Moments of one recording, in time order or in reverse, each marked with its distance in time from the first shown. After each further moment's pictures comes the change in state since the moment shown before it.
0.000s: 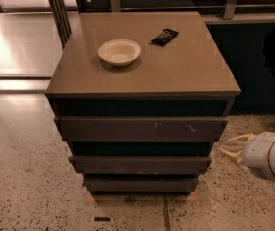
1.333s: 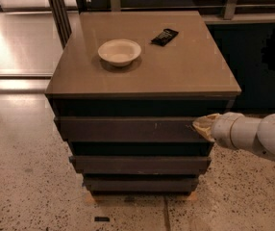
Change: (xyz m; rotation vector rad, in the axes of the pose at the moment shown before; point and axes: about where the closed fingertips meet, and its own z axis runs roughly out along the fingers) arm -0.045 -0.035 0.117 -0.034 -0.197 -0.010
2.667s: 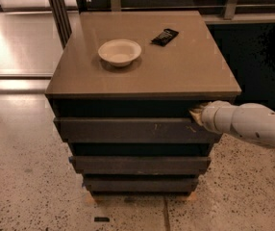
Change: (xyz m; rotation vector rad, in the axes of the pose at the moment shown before) arm 0.004 -0.050 0.071 0.105 0.024 0.064
